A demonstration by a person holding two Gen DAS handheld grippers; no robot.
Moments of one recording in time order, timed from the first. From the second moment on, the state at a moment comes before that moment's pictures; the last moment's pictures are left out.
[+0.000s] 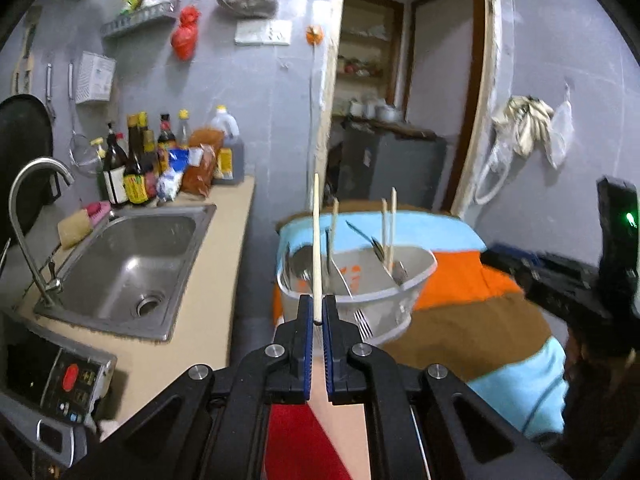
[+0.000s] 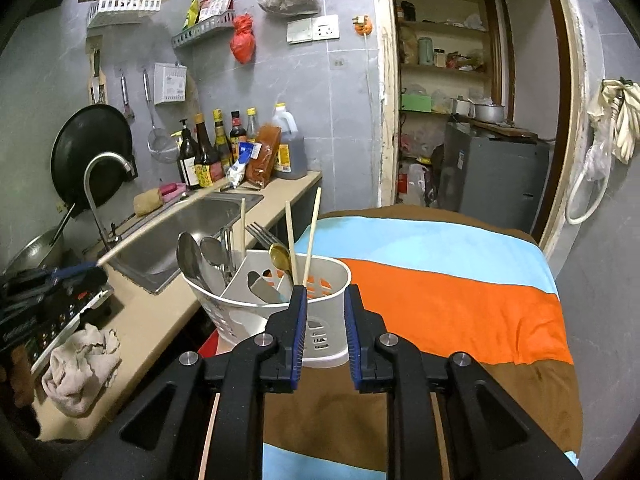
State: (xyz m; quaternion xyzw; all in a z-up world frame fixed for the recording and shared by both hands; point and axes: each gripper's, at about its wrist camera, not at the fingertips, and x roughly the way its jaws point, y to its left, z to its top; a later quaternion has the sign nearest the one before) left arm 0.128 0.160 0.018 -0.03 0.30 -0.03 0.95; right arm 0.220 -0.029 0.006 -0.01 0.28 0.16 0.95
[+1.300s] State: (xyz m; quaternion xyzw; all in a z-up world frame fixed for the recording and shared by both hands) left arm 0.144 0.175 0.042 -0.01 0.52 -0.10 0.85; right arm 0.216 -0.046 0.016 0.03 0.26 0.12 0.96
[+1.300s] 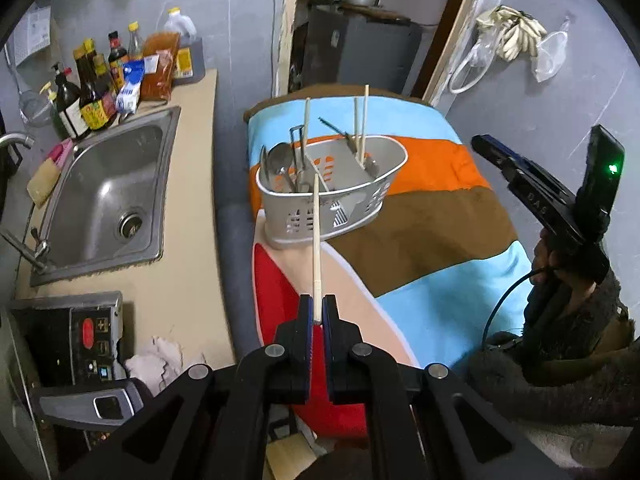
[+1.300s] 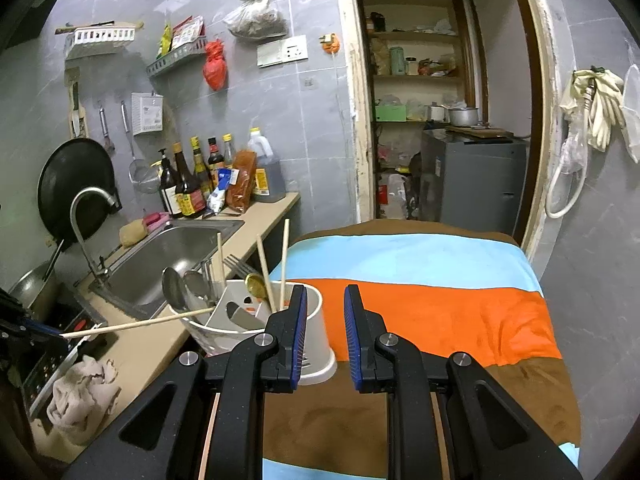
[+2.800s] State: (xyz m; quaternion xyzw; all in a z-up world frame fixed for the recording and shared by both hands) left arm 0.205 0.154 0.027 -0.09 0.35 -0.09 0.93; right arm 0.153 -0.108 0.029 0.03 0.23 0.03 0.97
